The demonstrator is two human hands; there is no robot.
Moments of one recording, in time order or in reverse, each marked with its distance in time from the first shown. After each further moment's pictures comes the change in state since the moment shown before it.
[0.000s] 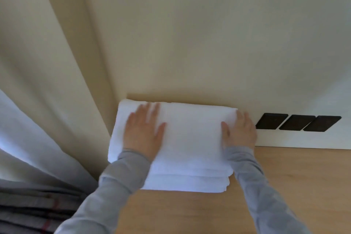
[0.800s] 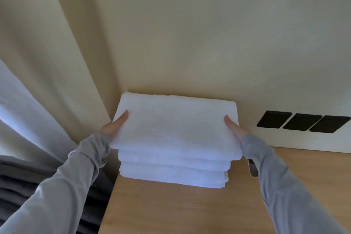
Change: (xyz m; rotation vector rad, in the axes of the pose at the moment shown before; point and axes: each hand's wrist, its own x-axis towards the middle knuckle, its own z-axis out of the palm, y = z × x) left_hand 0.003 -0.088 0.000 -1.145 -0.376 -0.965; right_hand 0.025 0.023 -0.020 0.830 -0.736 0.551
